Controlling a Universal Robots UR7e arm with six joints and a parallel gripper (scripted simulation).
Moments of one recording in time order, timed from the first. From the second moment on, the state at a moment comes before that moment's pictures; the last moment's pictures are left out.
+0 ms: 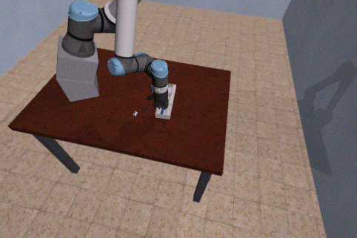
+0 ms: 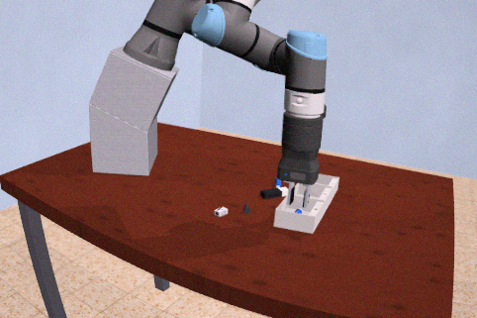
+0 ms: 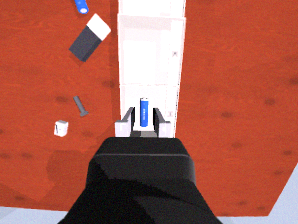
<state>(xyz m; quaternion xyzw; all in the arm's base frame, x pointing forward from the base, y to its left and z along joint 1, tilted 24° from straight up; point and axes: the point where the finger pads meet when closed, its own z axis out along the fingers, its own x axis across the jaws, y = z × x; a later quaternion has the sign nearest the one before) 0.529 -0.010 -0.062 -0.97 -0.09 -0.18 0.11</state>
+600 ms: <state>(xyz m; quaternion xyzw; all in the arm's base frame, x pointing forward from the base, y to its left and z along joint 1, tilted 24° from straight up) 0.517 -0.010 -0.042 -0.97 -0.11 -0.18 0.10</state>
